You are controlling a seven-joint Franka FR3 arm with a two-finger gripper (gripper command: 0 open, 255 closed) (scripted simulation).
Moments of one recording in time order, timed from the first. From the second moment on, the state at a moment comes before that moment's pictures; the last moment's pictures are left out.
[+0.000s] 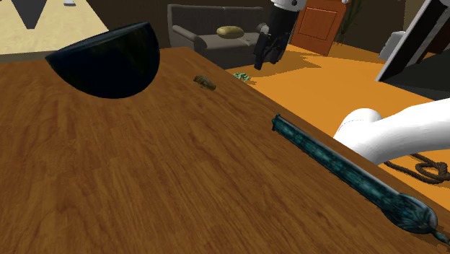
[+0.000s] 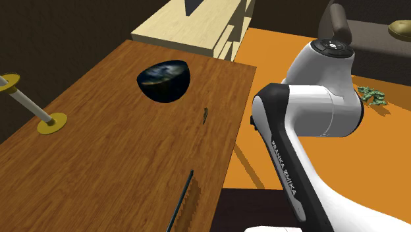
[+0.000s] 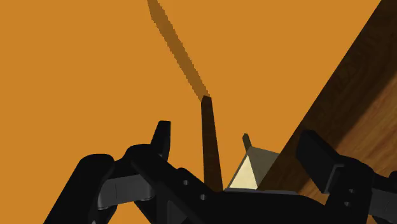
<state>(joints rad) -0.02 -0.81 0.05 -2.35 0.04 1.67 0.09</state>
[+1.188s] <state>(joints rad) 0.04 -0.97 0.44 -2.54 0.34 2.25 0.54</state>
